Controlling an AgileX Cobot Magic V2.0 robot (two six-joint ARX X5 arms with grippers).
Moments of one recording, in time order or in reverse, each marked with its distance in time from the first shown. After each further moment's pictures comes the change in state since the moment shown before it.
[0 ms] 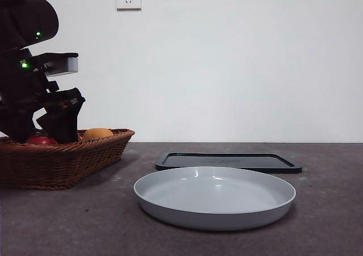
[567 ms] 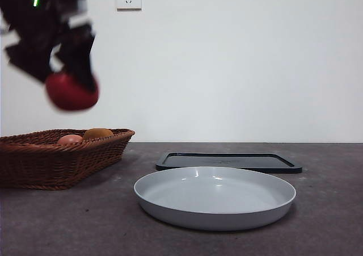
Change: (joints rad) left arm -0.058 -0.104 0.264 -0.222 0.048 -0.012; right arm 0.000 0.000 0.000 0.000 0.000 0.000
